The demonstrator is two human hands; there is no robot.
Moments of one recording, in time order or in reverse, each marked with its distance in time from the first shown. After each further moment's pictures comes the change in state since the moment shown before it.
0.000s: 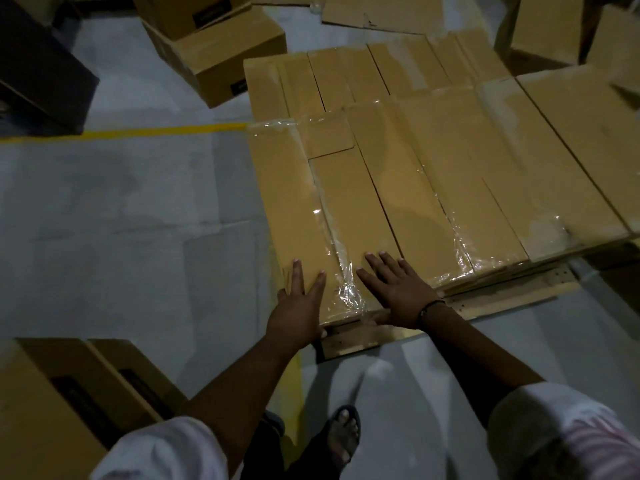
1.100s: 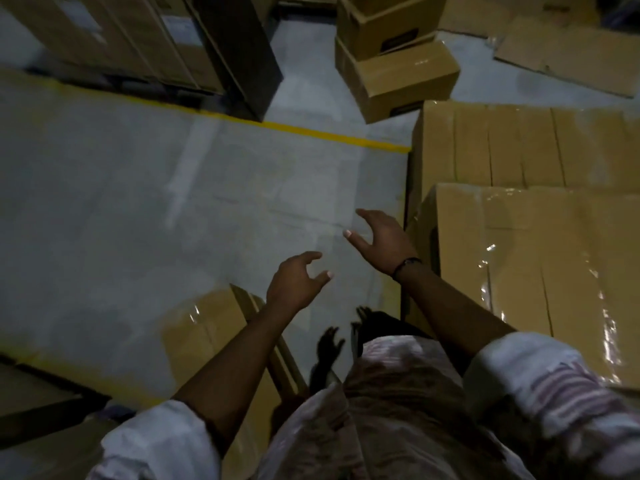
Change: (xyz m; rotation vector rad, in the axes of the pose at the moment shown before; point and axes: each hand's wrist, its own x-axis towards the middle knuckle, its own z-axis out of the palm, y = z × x) left_hand -0.191 -0.283 -0.263 -0.704 0.401 -0.404; right_hand 0.178 -0.347 -0.320 0.567 0.335 -0.135
